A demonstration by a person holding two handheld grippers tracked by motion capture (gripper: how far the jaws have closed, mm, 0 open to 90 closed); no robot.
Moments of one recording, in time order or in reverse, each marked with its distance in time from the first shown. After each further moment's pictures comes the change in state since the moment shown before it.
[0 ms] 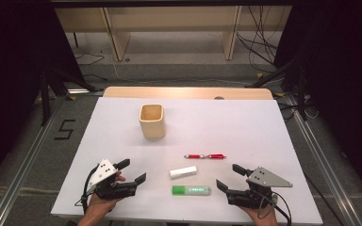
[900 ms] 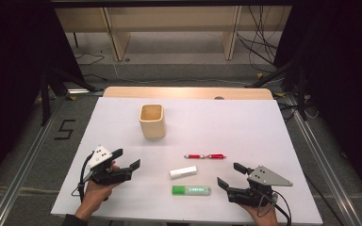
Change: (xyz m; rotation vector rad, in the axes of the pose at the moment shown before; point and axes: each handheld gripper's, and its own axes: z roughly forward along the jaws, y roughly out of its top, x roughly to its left) left arm 0.032 0.023 0.010 0.051 0.114 -0.054; right arm -0.003 0.001 0.001 -0.001 -0.027 -0.006
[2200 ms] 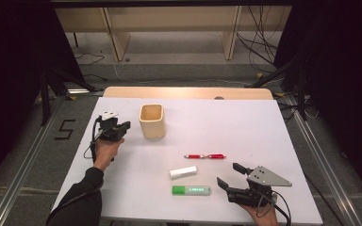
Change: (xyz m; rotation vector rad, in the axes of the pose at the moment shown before) left arm 0.080 0.050 0.097 0.124 0.226 -0.126; right arm 0.001 0.000 0.000 0.008 -0.002 -0.010
